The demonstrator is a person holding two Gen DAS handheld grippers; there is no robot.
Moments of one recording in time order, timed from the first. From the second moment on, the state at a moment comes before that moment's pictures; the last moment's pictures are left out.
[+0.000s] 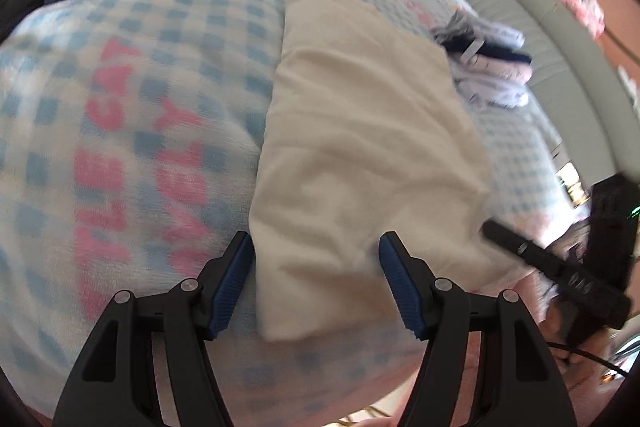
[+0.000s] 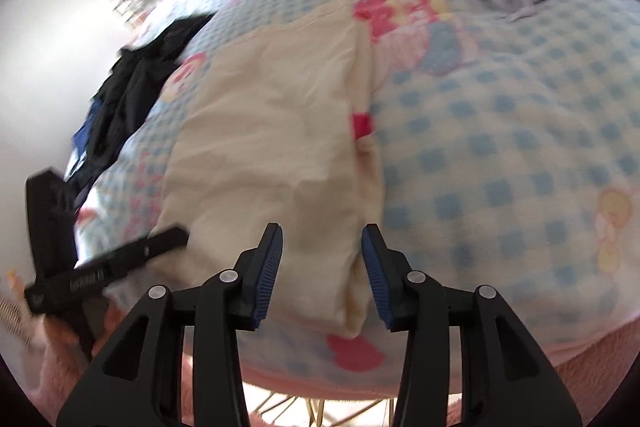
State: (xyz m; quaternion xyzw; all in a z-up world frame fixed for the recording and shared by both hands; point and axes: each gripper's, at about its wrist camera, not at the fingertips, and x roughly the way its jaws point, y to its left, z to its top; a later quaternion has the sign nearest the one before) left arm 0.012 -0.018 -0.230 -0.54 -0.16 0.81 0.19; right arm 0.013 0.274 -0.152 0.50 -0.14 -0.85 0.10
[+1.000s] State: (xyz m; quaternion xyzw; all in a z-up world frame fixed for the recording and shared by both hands) left arm -0.002 -0.029 -0.238 -0.54 -0.20 0.79 0.20; right arm 0.009 0.264 -0.186 0.56 -0.14 -0.81 0.12
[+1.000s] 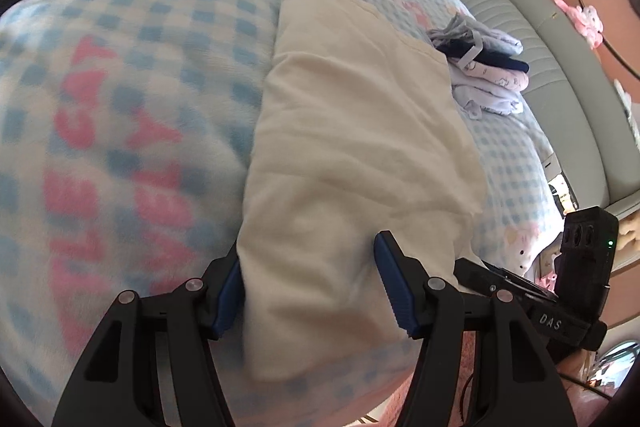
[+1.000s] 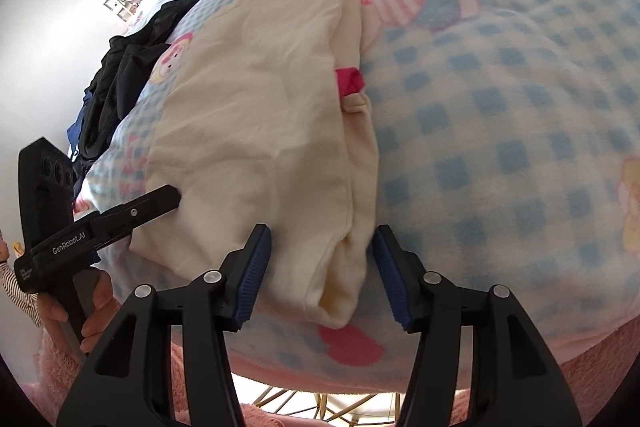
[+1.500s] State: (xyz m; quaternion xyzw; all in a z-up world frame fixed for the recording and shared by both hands) left arm -0.015 -0.021 -0.240 -0.55 -0.20 0.78 0.21; right arm 0.018 0.249 -0.189 0.58 -0.10 -0.80 0.15
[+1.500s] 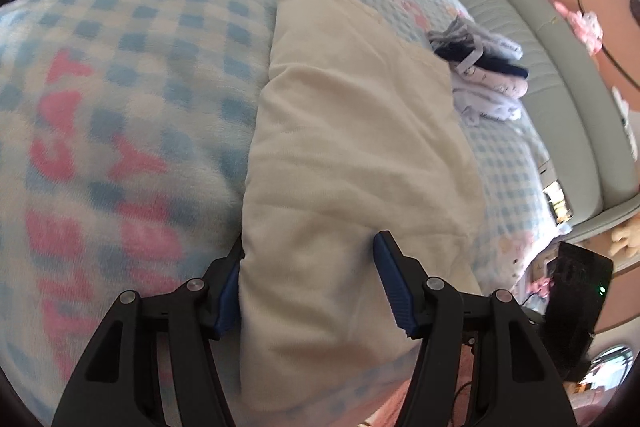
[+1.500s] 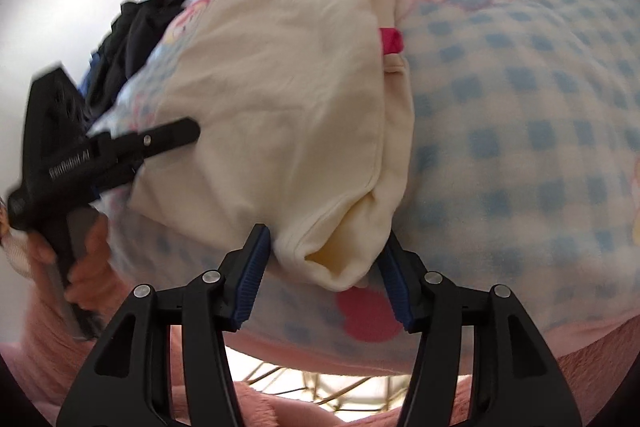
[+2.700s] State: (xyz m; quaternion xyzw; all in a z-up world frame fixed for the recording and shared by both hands) left arm 0.008 -0.023 -0.231 -0.57 -0.20 0.77 0.19; right arm 0.010 0.260 -0.180 0.58 -0.13 -0.79 0.17
